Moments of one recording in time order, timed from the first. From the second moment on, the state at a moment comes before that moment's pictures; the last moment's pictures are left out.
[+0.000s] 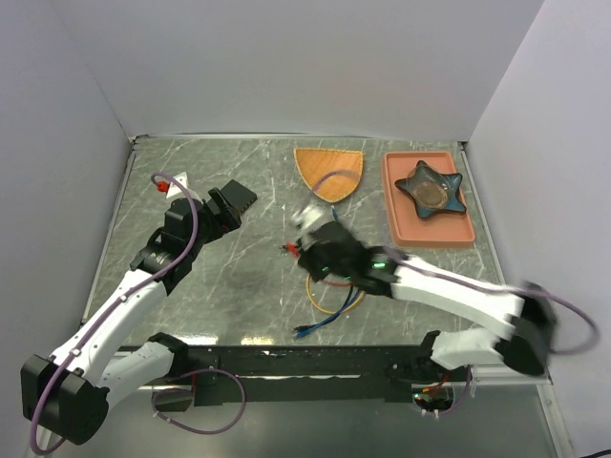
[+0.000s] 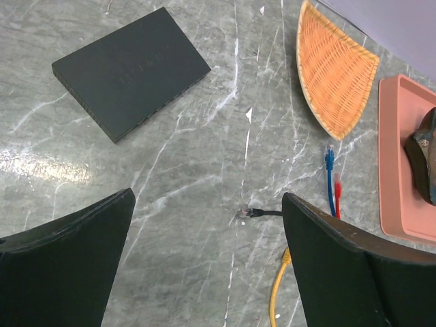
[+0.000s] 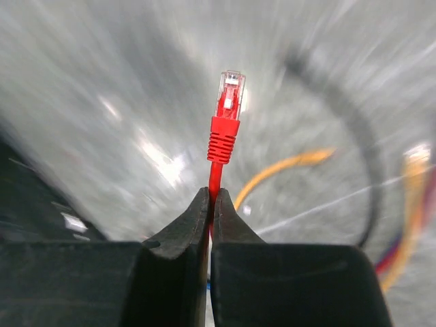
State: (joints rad) left arm -0.40 0.96 0.78 -0.26 -0.26 -0.68; right arm 1.02 1.31 0.97 -0.33 0.13 0.21
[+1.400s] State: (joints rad) left arm -0.40 0.92 0.76 -0.25 -0.21 -0.67; right arm 0.76 0.68 1.11 0.12 -0.03 0.19
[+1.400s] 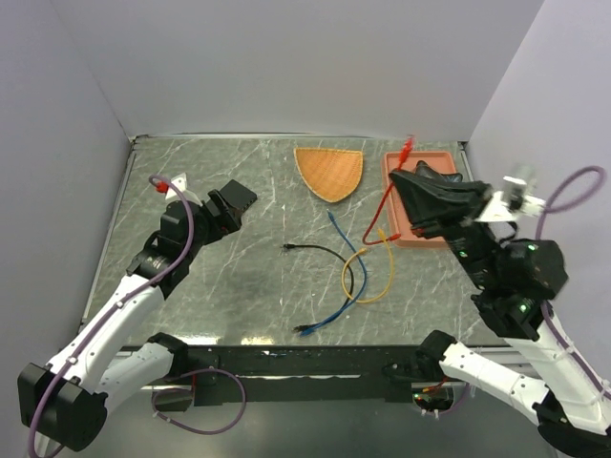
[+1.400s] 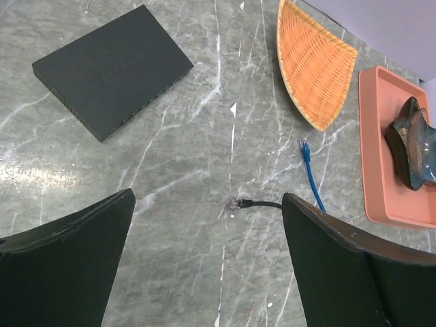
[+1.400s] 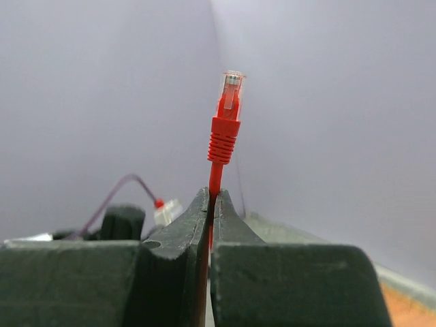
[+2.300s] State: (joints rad) left arm -0.40 1.03 0.76 -0.21 -0.15 -0.62; right arm 0.75 0.95 1.01 0.26 0.17 0.02
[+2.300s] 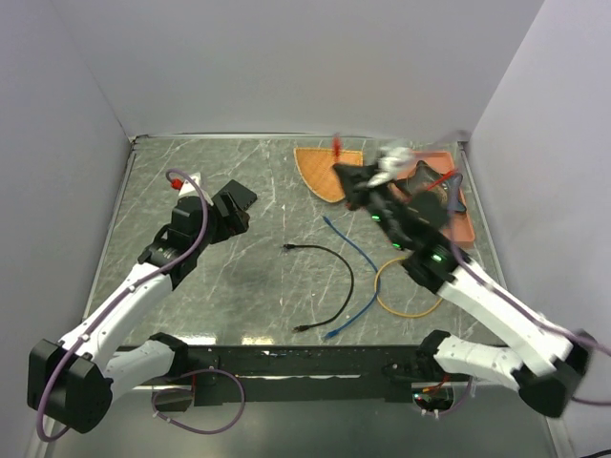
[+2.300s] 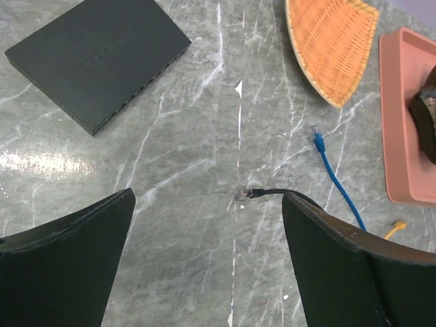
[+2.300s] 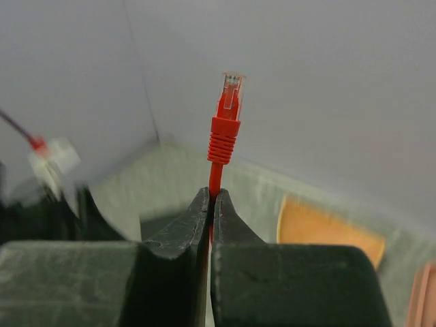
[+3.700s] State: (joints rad) left arm -0.36 1.17 0.67 0.22 0.61 -0.62; right arm 0.74 1.36 0.87 -0.03 -0.43 0.07
